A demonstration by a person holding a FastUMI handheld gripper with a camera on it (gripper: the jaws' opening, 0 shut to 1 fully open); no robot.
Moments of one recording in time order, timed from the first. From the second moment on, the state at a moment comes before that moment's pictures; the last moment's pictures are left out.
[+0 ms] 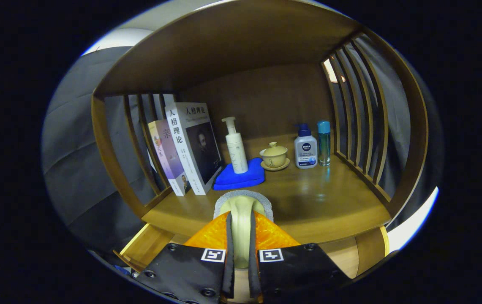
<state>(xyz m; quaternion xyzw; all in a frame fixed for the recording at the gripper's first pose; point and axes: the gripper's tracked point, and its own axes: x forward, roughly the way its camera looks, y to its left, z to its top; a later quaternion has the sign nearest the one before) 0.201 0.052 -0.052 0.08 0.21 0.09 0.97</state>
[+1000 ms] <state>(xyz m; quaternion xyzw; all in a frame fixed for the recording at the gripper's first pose) 0.263 0.056 -0.086 0.03 0.23 0.07 0.97</state>
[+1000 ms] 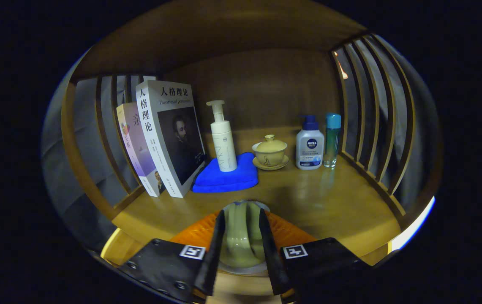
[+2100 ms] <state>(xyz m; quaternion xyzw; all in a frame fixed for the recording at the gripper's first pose) 0.054 0.069 -0.036 -0.01 0.03 0.08 1.00</state>
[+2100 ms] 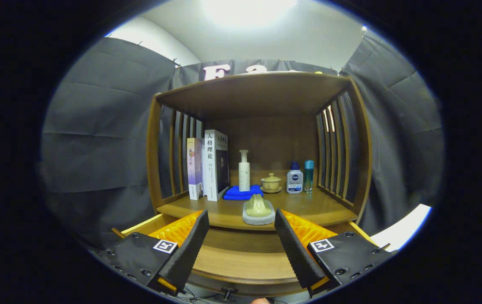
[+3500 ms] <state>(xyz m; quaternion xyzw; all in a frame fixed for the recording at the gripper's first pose) -0.030 0.068 -0.191 -0.02 0.09 0.06 0.99</state>
